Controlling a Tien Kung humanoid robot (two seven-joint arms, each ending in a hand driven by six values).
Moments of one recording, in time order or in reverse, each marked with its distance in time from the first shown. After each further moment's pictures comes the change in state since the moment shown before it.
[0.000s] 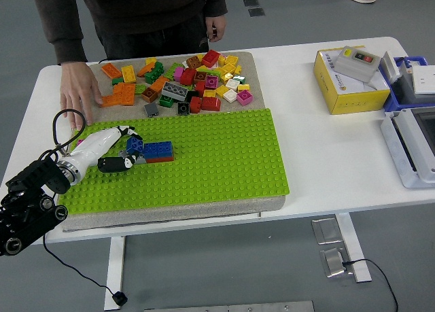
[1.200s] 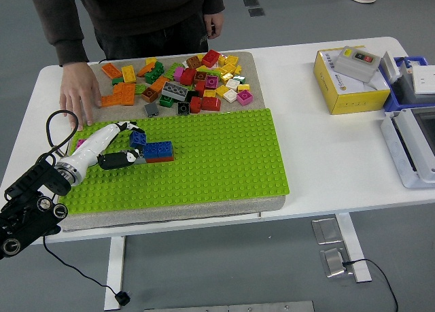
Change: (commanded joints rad) left arm 0.070 -0.020 -0.101 -0.046 -0.151 -0.002 -0.065; right arm -0.007 0.003 0.000 0.000 -0.017 -0.001 0.004
